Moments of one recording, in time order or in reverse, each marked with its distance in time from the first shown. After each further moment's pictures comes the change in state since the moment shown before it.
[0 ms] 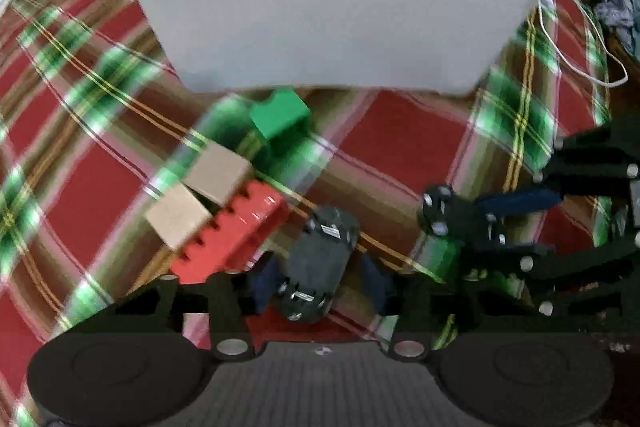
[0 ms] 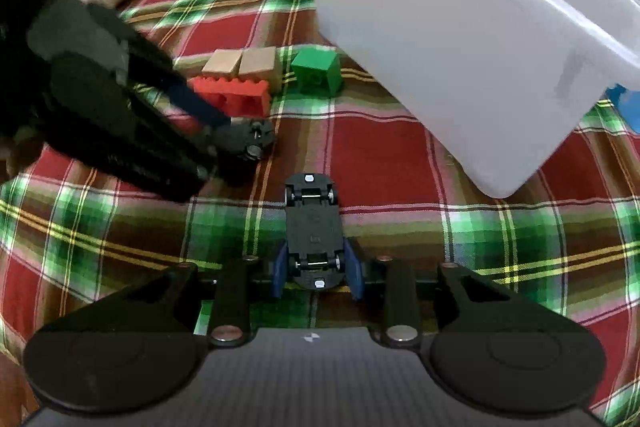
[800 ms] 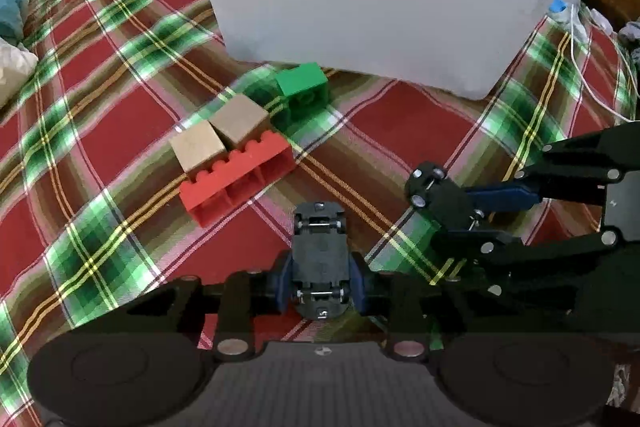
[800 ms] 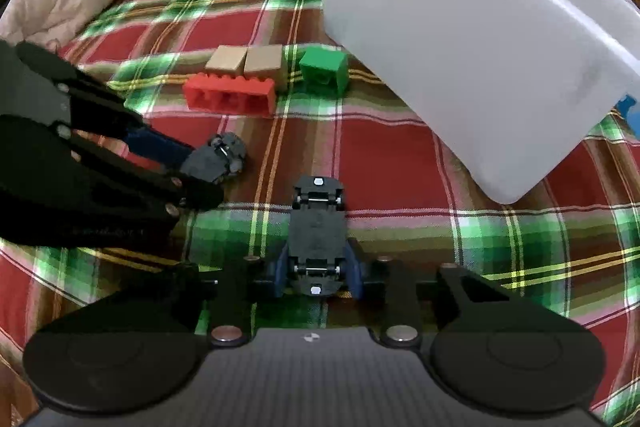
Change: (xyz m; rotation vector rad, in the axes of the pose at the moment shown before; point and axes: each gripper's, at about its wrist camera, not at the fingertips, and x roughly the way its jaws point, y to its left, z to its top) left arm -0.025 -0.023 -0.033 -0.178 -0.069 0.109; right arm 0.003 0.009 0.004 -0.015 -0.003 -0.022
